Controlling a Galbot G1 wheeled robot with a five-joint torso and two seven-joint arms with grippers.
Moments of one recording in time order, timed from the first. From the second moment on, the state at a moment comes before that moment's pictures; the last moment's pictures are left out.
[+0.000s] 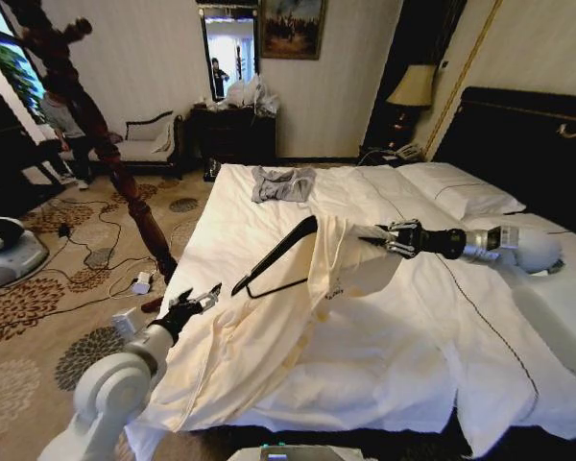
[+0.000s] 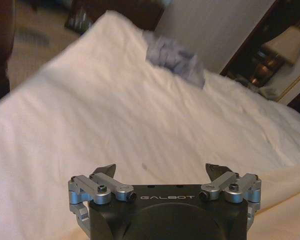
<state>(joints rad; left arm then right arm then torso) 1.39 -1.14 -0.62 -2.25 -1.15 0.67 -0.39 -0.72 0.49 0.40 1.67 0.72 0.38 -1.13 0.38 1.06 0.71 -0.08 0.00</state>
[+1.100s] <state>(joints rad) 1.21 -1.19 -0.44 -1.94 -1.11 0.74 -0.32 -0.64 0.46 0.34 1.83 0.79 0.38 -1.14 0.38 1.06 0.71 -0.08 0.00</state>
